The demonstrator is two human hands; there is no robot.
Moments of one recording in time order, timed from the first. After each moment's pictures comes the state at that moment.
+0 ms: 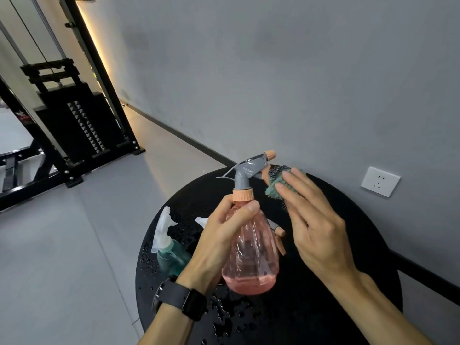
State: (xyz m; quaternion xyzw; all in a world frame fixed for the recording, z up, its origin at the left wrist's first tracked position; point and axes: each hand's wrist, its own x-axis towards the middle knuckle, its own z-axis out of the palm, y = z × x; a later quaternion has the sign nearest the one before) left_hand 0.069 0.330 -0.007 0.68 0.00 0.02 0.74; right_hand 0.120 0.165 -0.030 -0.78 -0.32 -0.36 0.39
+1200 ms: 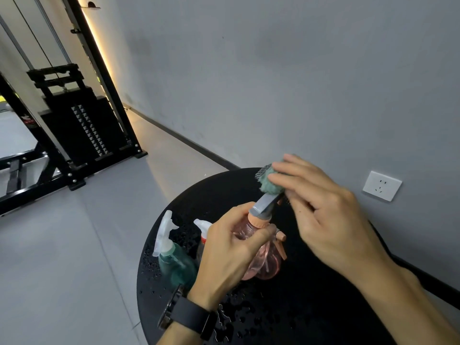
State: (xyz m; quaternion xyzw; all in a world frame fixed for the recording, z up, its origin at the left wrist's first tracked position) left_hand 0.057 0.312 0.000 0.79 -0.02 0.13 0.60; right_hand 0.107 0.158 0.032 -0.82 -0.34 -0.26 0.39
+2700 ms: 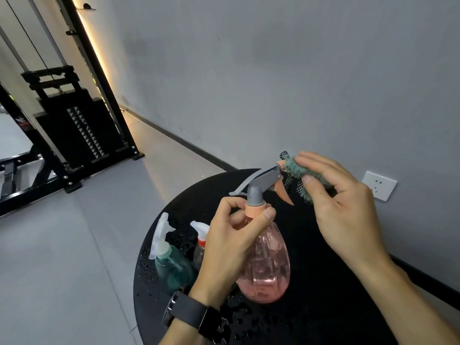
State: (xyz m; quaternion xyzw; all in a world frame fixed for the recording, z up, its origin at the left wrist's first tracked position) left_hand 0.065 0.301 0.005 0.68 0.04 0.11 0.72; right_hand 0.115 0.149 0.034 -0.77 -0.18 -0.23 0.56
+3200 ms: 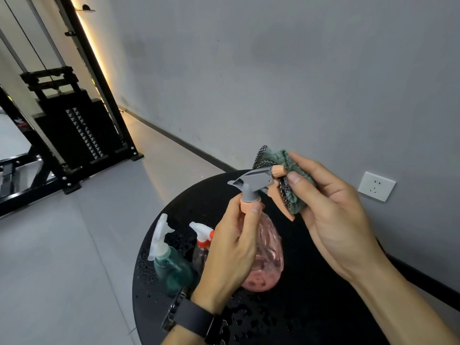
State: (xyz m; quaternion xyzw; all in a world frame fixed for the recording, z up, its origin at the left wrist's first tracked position) left_hand 0.065 0.298 0.001 0.77 -0.03 0.16 0.62; right_hand 0.102 0.161 0.043 -0.55 -0.21 0.00 0.81
